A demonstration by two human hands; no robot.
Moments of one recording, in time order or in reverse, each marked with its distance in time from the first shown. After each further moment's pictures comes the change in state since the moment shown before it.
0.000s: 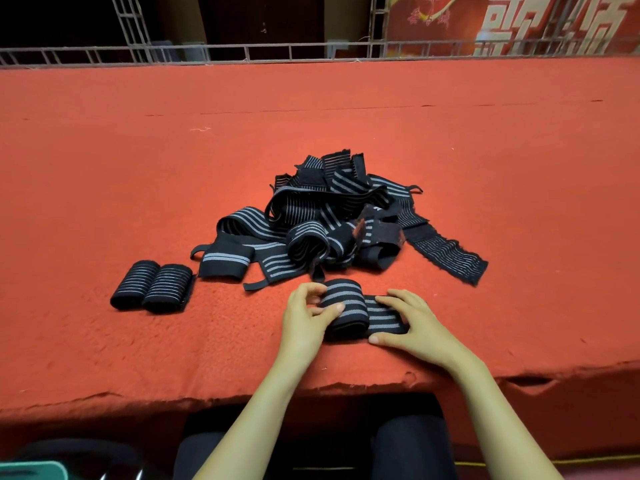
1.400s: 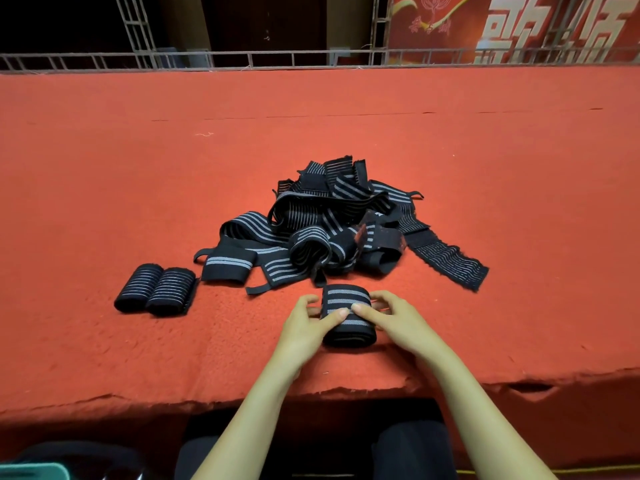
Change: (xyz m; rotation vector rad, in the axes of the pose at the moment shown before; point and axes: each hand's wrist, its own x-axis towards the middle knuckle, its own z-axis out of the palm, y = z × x) left_hand 0.000 0.007 -0.008 0.056 -0.129 -0.181; right_hand 0.013 -0.047 0.003 0.481 0.025 0.187
